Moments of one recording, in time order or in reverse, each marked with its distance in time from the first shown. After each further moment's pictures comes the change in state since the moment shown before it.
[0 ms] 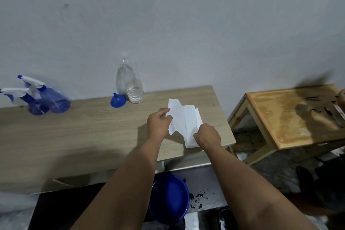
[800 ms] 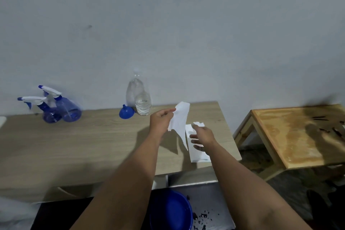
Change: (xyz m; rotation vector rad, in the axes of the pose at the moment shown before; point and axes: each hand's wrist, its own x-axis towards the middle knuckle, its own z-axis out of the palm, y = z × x) left_hand 0.015 0.046 -0.023 -0.264 -0.065 -0.038; right_hand -0.001 -0.042 -0.031 0.993 -0.273 0.170
